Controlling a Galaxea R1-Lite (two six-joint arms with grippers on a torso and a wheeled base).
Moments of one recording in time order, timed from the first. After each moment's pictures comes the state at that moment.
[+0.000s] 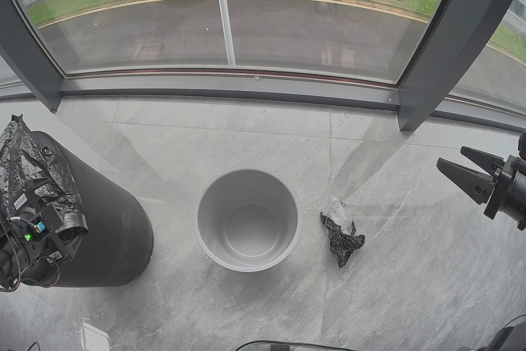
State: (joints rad) left arm -0.03 1.13 -0.40 -0.35 0.13 1.09; right arm 0.37 1.09 -0.48 -0.53 0.15 0.17
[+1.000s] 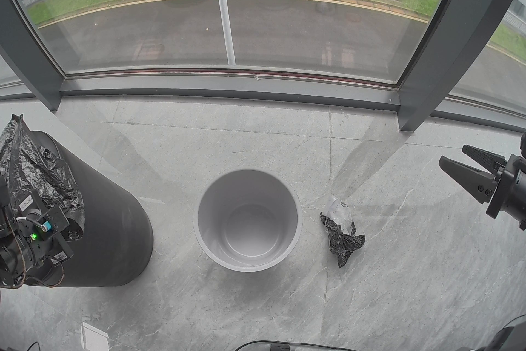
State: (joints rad) left arm -0.03 1.18 -0.40 -0.36 0.13 1.08; right arm 0.37 1.08 -0.48 -0.53 0.15 0.17
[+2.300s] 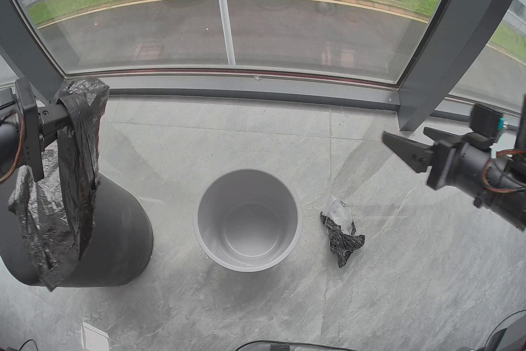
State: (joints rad) left arm -0.17 1.15 -0.95 -0.04 -0.37 -0.97; right arm 0.59 1.34 -0.66 -0.59 -0.16 0.18
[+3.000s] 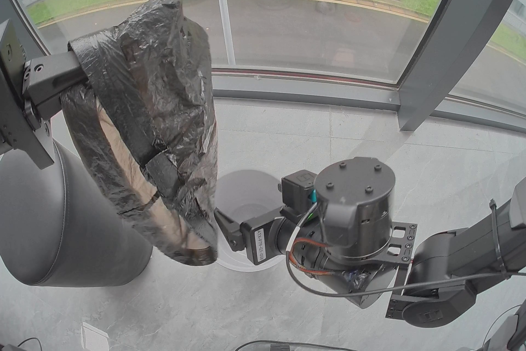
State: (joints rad) left arm -0.48 1.13 -1.03 -0.16 -0.54 -1.07; right arm 1.01 1.90 -0.92 -0.75 -0.39 0.17
